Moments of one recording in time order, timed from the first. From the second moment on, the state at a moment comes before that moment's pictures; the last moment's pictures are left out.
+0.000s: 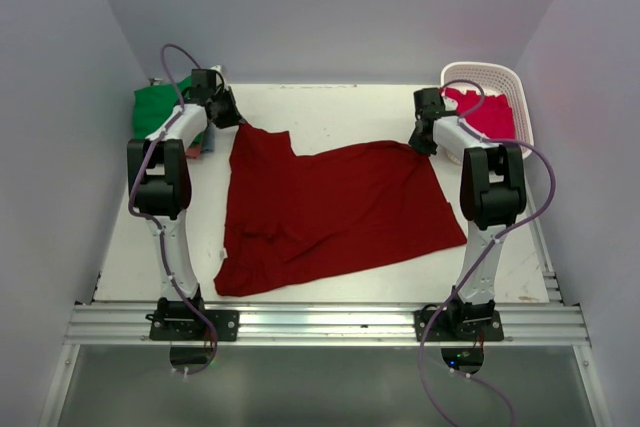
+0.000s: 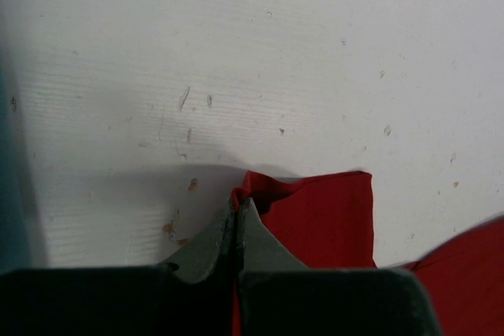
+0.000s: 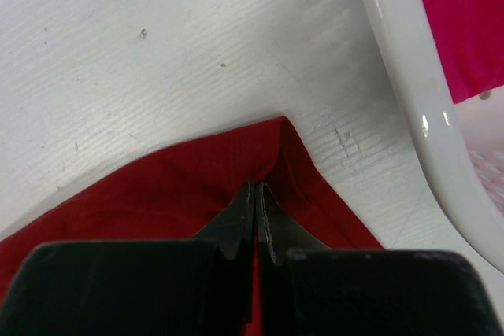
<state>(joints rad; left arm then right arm) -0.01 2.18 1.71 -0.33 0.22 -0.36 0.13 2.07 1.52 -0.48 0.32 0.57</state>
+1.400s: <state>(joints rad) -0.01 1.57 1.24 -0.43 0.20 -0.36 0.13 1.77 1.32 -0.49 0.33 0.57</state>
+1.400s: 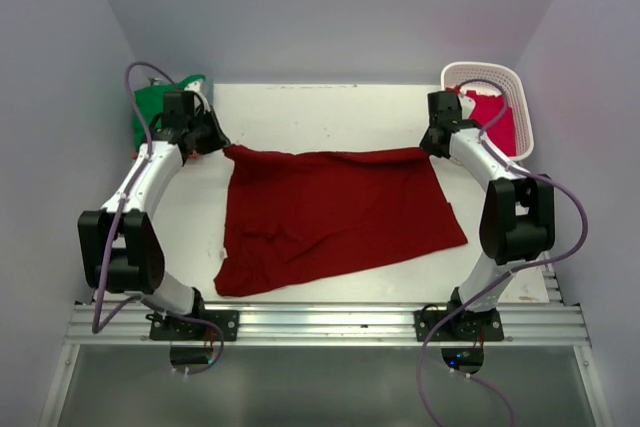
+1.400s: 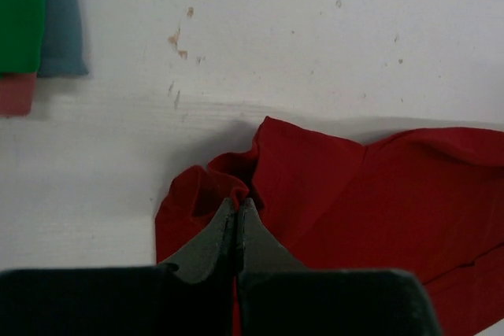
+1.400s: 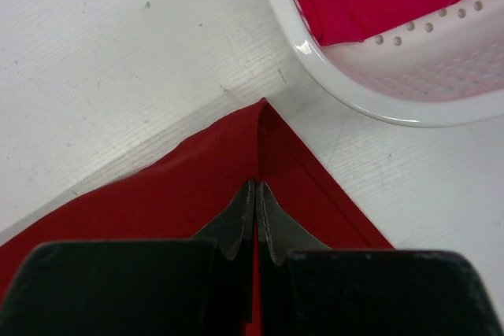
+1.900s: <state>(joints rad) -0.01 1.21 1.01 -0.59 0.17 -0.33 0.12 1.65 1.16 -0.58 0.43 0.57</state>
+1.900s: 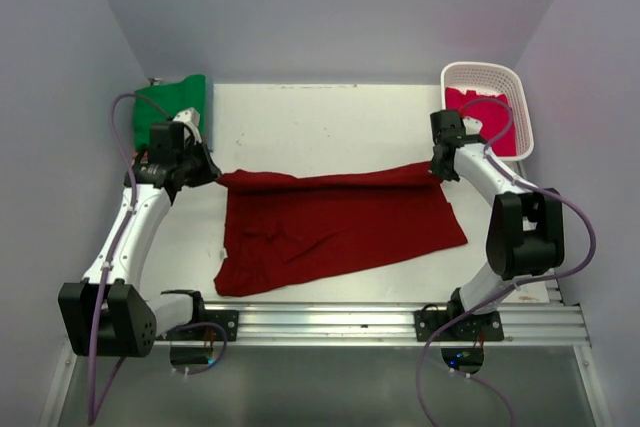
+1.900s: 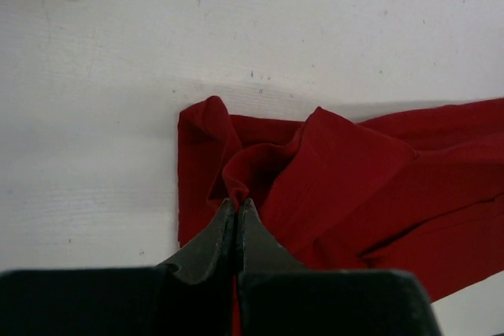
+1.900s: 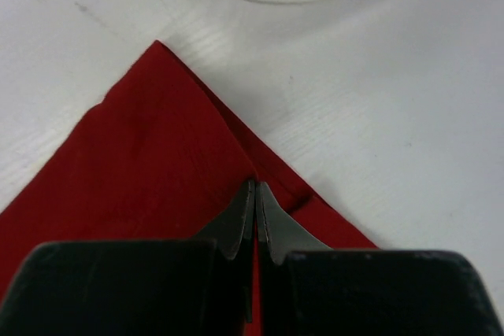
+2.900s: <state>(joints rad) -0.04 0.89 0.71 -0.80 0.18 -0.37 0.08 1.58 1.01 -0.65 0.45 0.58</state>
